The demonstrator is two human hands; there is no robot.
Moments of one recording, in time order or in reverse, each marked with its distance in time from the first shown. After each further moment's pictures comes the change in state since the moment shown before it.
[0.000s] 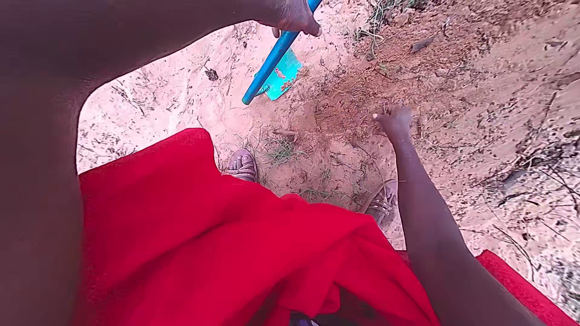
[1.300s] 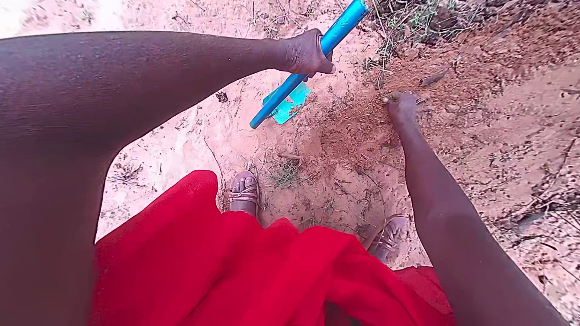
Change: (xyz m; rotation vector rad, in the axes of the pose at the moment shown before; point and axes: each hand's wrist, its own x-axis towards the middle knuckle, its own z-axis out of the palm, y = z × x) left_hand 0.030 -0.023 0.016 -0.391 -0.143 0.165; right_hand 0.113 -0.061 -0.010 -0.186 0.051 -0.179
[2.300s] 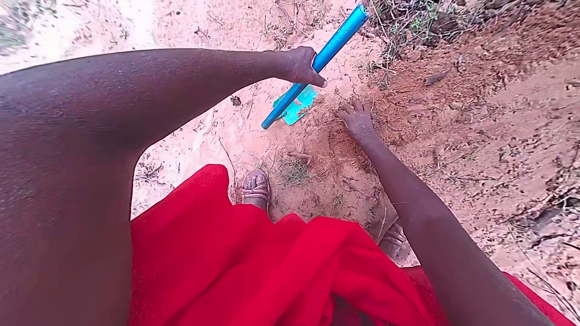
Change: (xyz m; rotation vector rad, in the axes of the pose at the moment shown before) left_hand -0.022 -0.015 -0.007 0.302 -0.052 -0.036; right_hand -0.058 -0.072 0.078 -0.344 -0.084 -0.642
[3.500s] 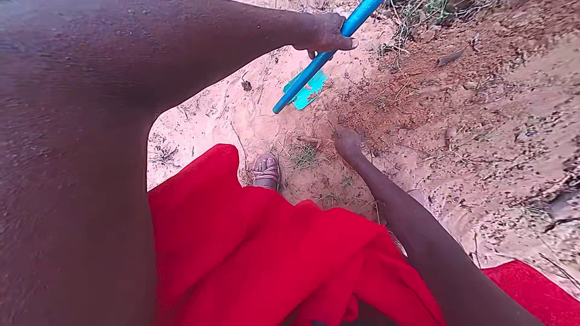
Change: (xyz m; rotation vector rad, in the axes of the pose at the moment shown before) left_hand -0.024 0.047 -0.009 -0.056 -0.014 -0.077; right_hand -0.080 -0.109 0.001 0.368 -0.199 0.405
